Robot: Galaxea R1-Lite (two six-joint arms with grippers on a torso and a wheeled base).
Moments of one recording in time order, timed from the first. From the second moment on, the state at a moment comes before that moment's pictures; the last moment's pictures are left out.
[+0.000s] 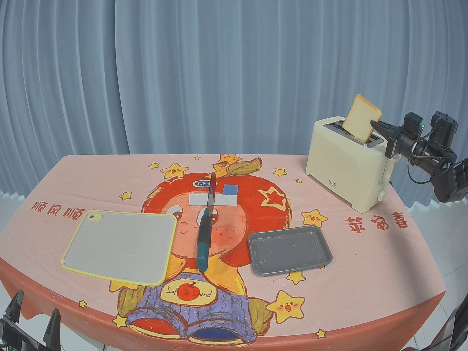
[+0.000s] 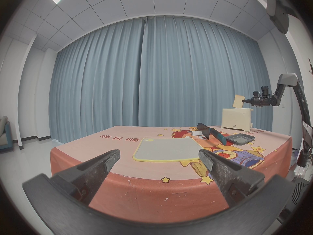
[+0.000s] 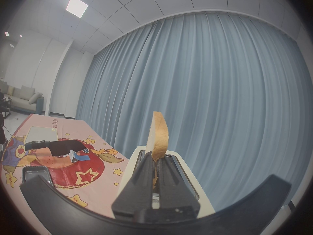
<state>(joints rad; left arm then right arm) 0.01 0.02 -0.02 0.00 0.00 0.00 -0.06 1.97 -1.03 -0.96 0.54 -0.19</state>
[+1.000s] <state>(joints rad) 0.01 0.02 -0.02 0.00 0.00 0.00 -0.06 1.97 -0.99 -0.96 0.53 -0.19</state>
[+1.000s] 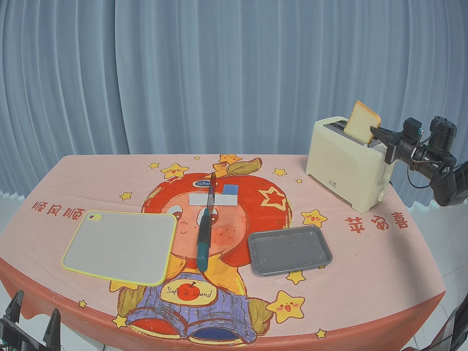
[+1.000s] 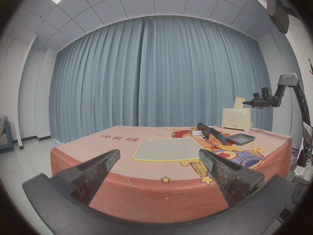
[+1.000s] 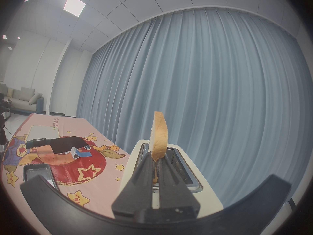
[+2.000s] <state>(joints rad) 0.01 0.02 -0.02 0.00 0.00 0.00 -0.06 1.90 -0.91 -0.96 0.54 -0.18</state>
